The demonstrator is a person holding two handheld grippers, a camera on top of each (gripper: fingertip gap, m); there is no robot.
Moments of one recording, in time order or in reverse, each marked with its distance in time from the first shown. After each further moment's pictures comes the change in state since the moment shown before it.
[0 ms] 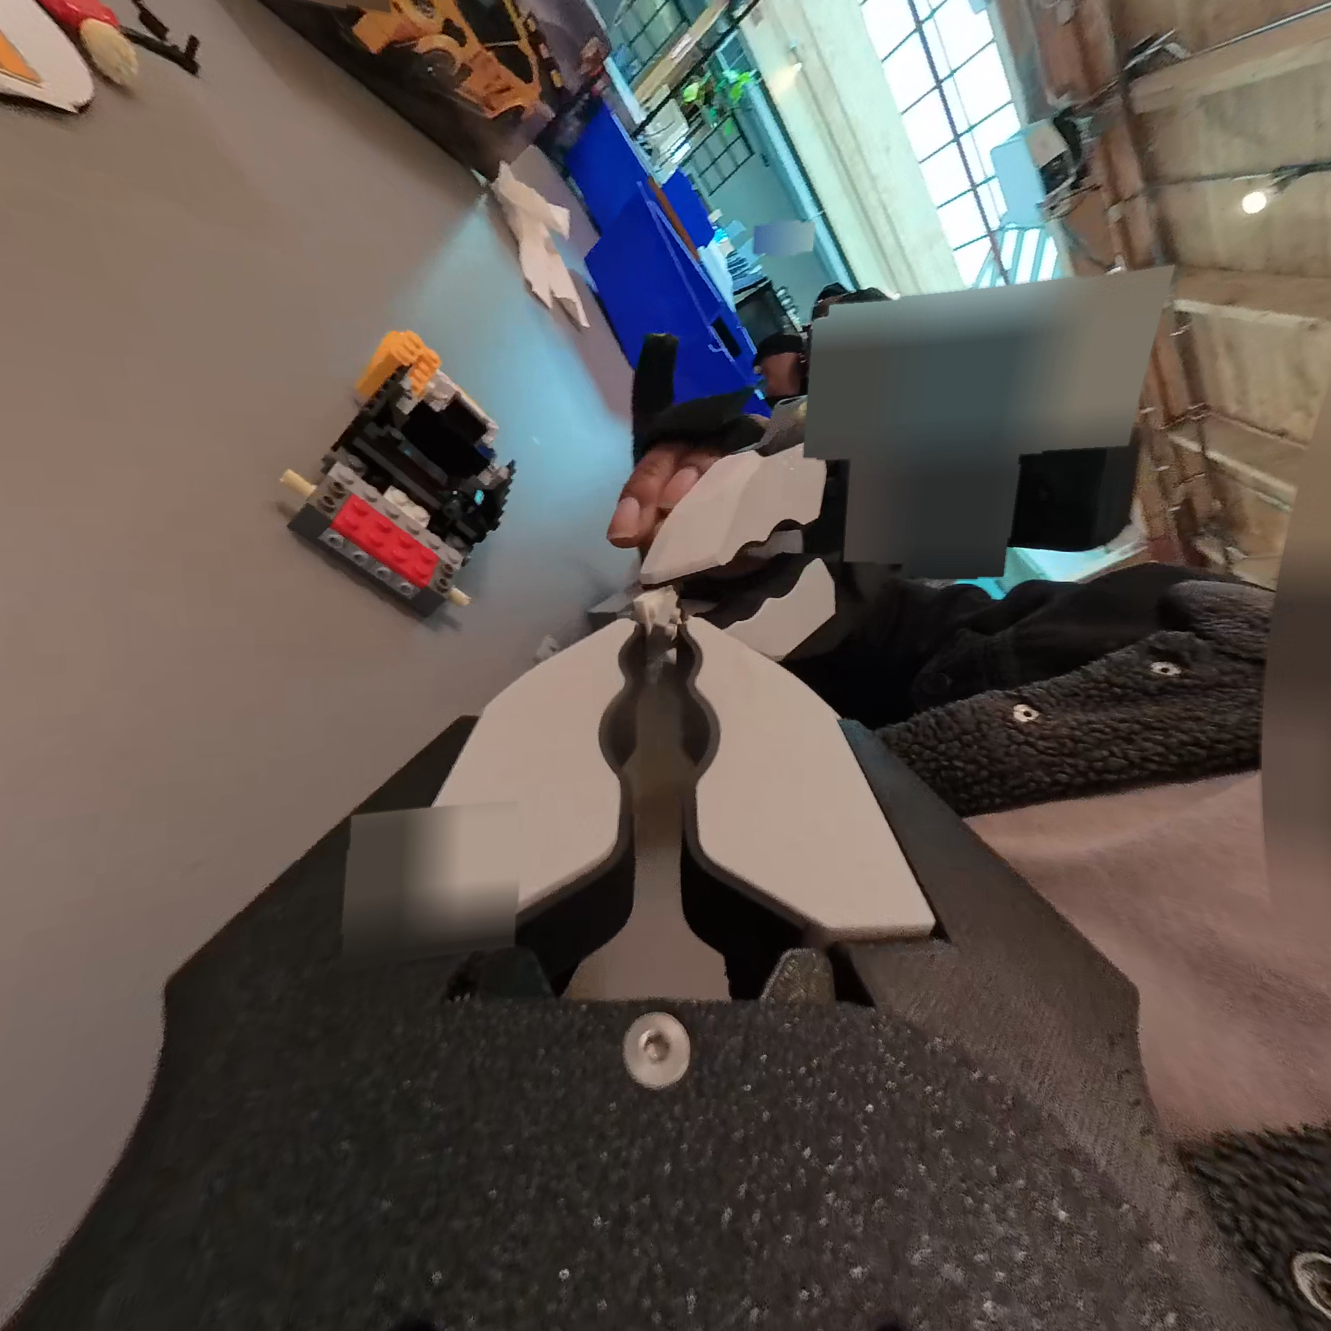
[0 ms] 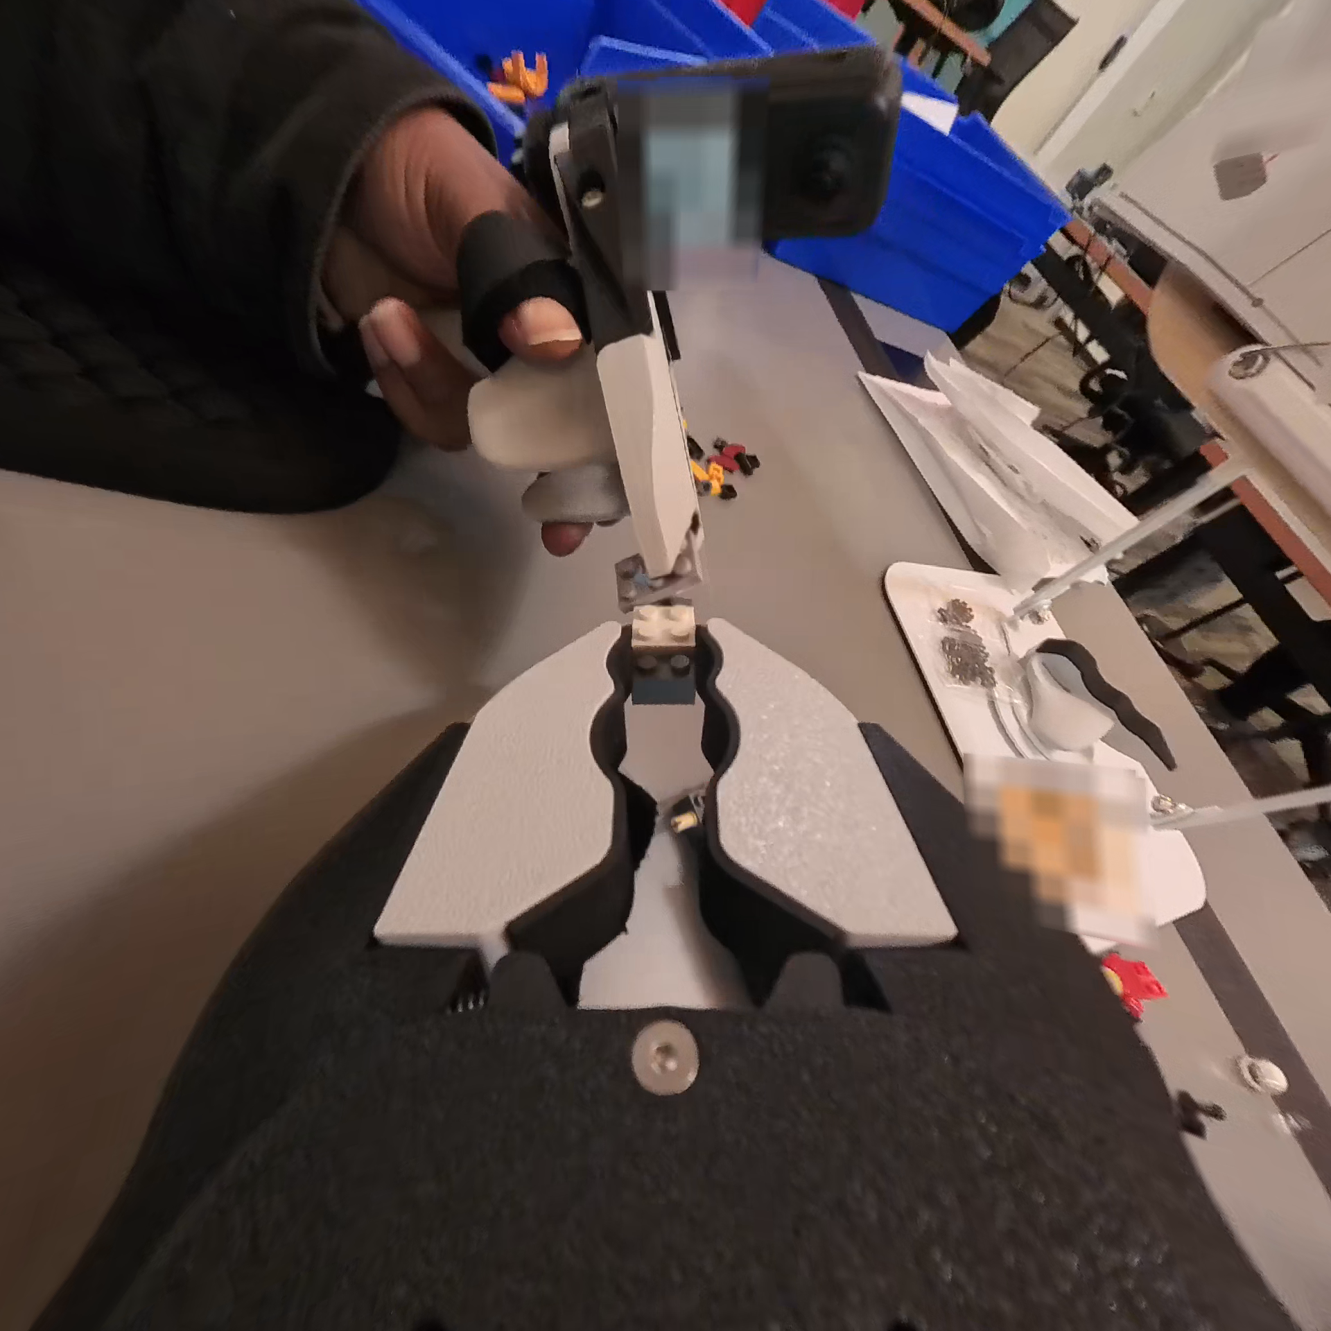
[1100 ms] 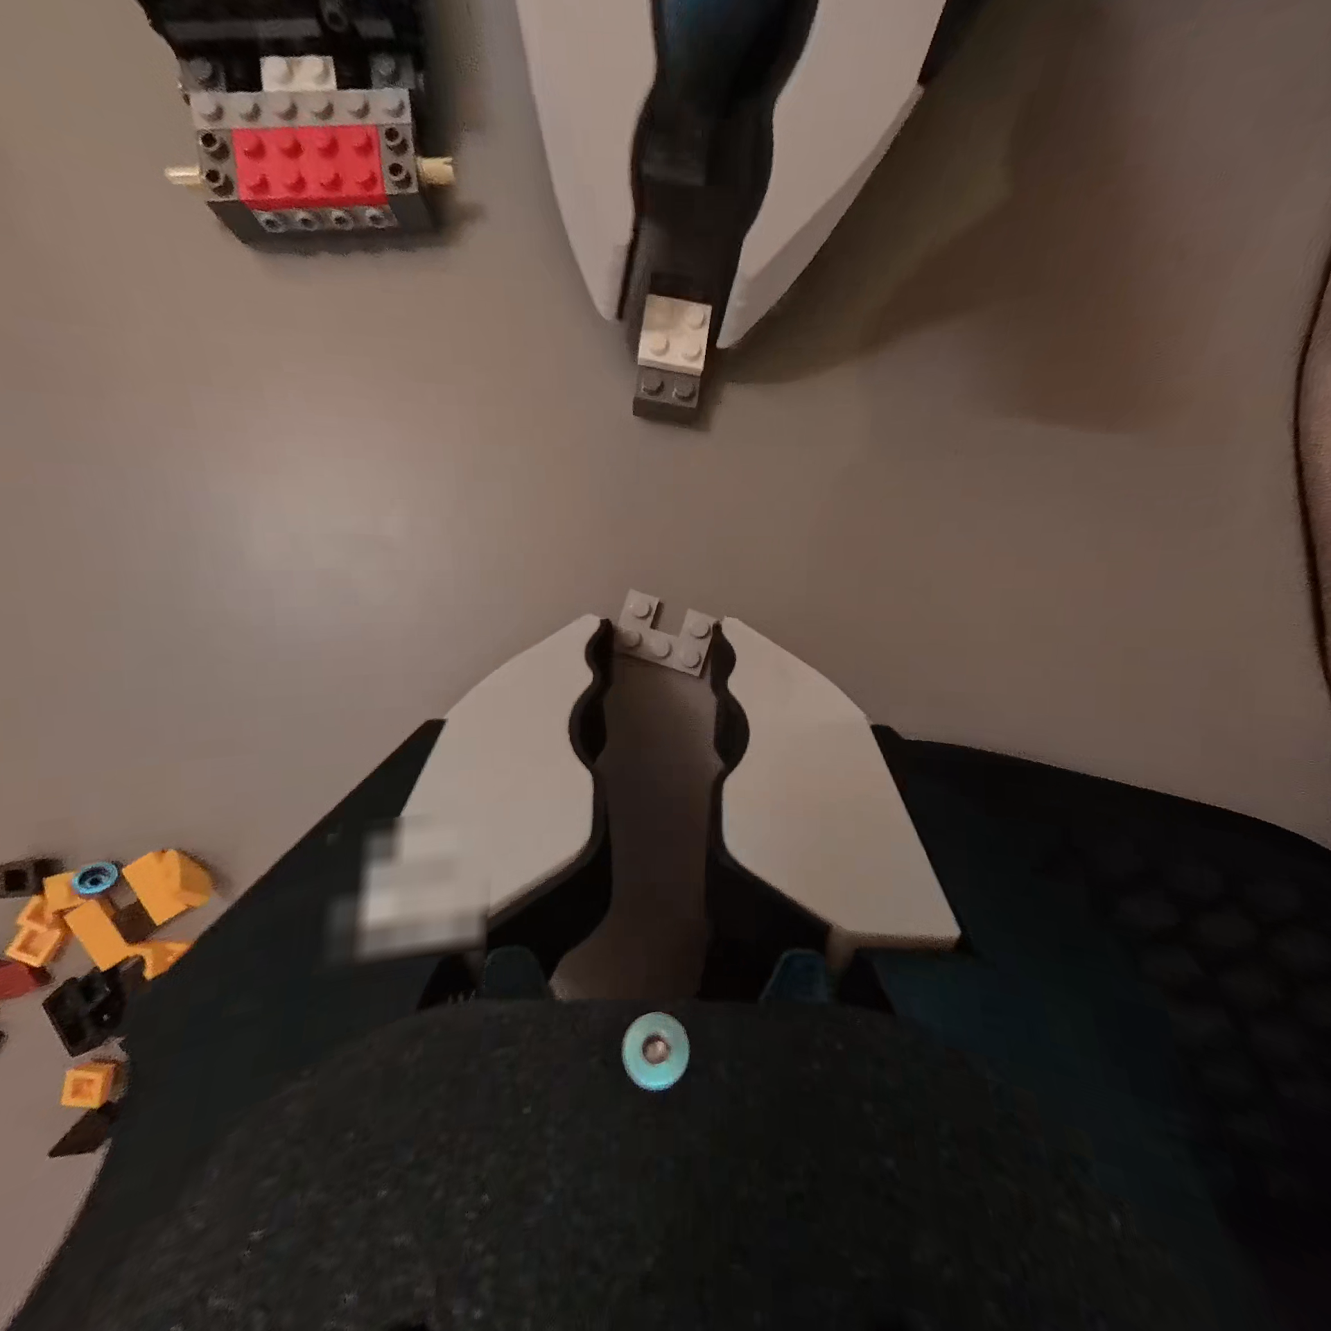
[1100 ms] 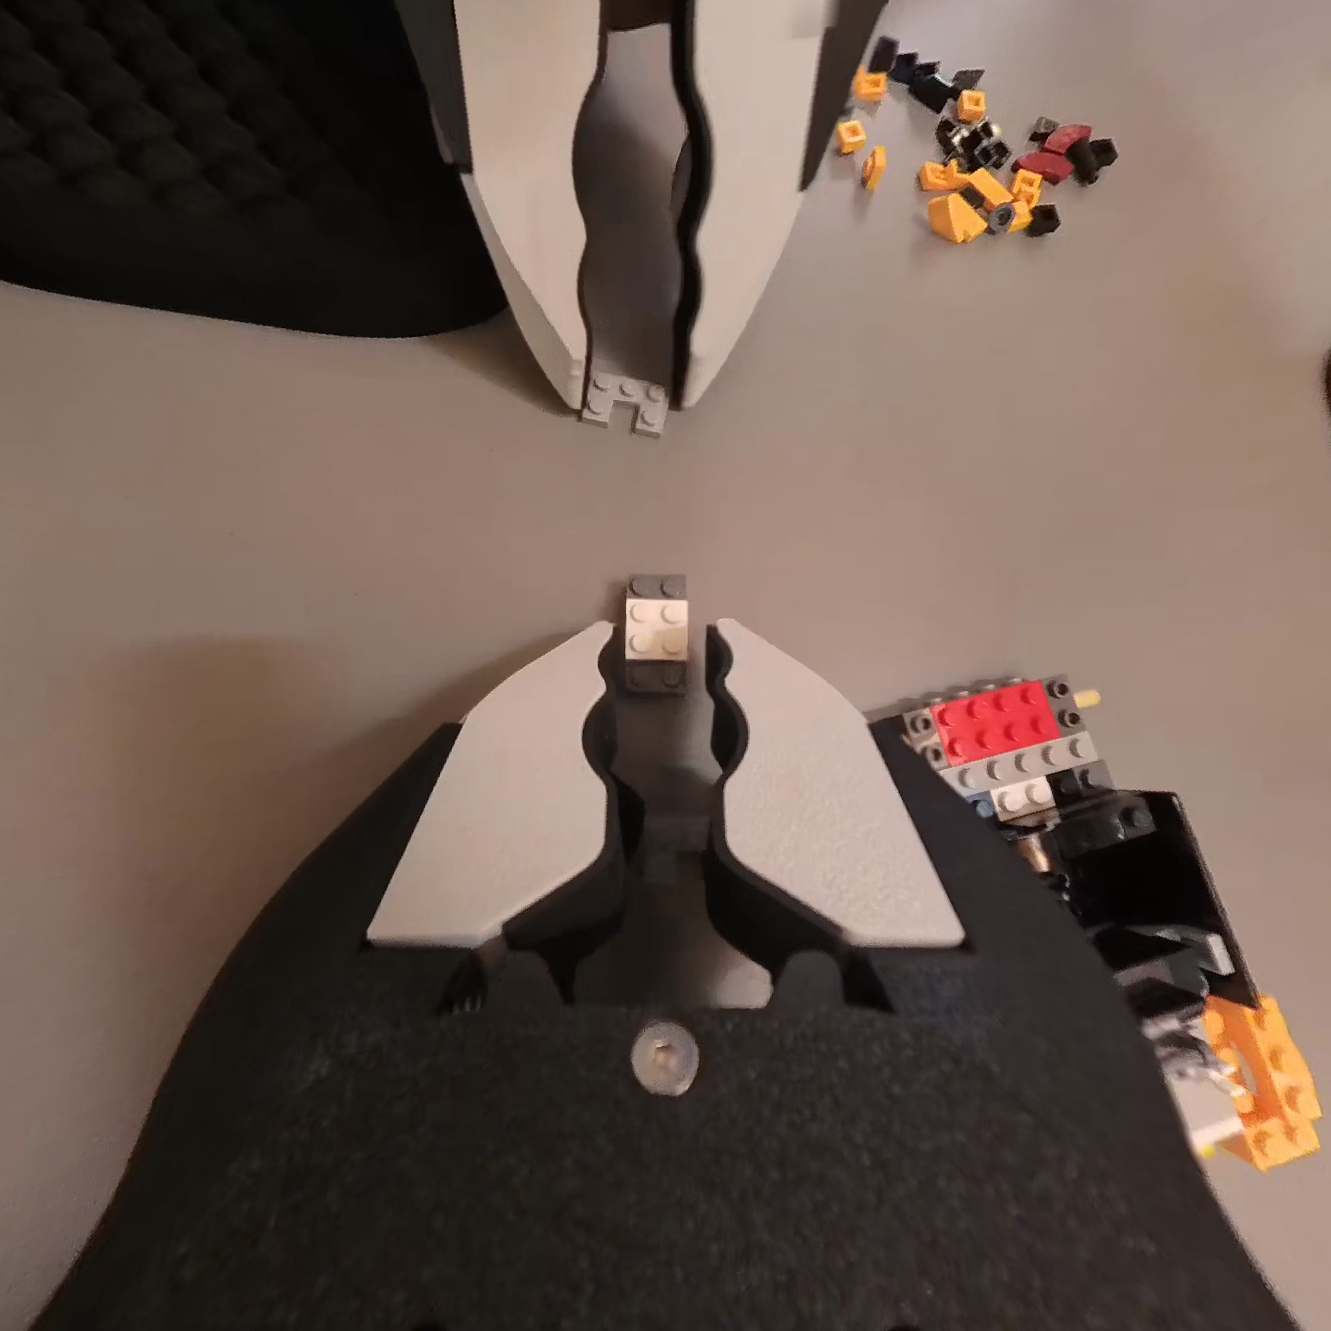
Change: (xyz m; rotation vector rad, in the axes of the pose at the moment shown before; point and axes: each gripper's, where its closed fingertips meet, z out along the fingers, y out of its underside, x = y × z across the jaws) left arm -0.050 0.083 -0.050 -0.776 -0.441 0.728; right arm -0.051 0.052 0.012 -0.301 -0.359 0.172
